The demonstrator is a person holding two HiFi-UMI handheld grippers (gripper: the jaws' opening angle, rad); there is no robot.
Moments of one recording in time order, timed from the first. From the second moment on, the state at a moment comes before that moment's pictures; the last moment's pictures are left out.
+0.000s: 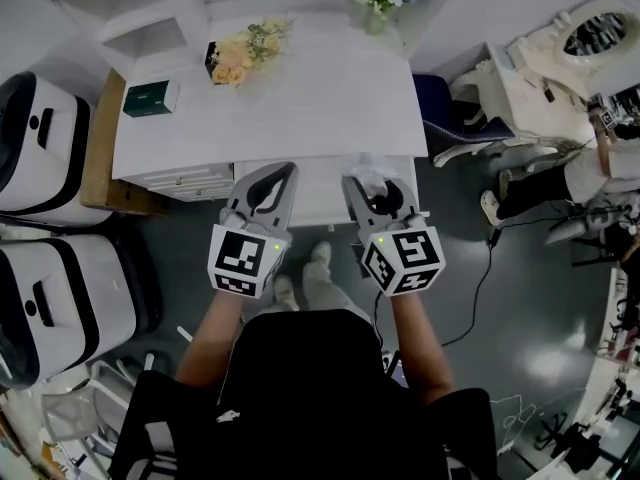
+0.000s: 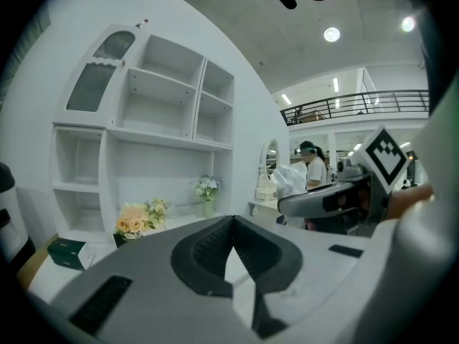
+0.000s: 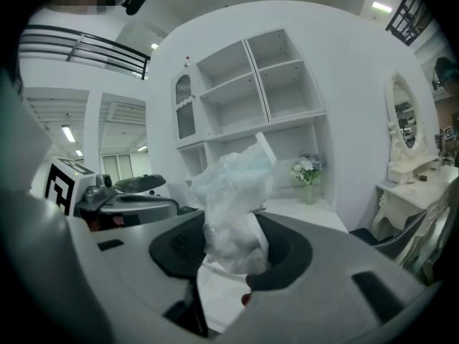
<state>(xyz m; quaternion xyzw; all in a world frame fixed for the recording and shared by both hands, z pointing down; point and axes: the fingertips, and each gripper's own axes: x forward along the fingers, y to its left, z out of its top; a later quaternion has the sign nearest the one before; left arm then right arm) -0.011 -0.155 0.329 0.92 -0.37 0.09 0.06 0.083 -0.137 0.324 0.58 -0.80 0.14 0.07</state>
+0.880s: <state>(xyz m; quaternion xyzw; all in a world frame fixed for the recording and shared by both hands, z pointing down) 0.012 -0.197 0.396 0.91 -0.38 0.13 0.09 0.098 -0.176 0.411 0.53 -0.81 0.21 0.13</state>
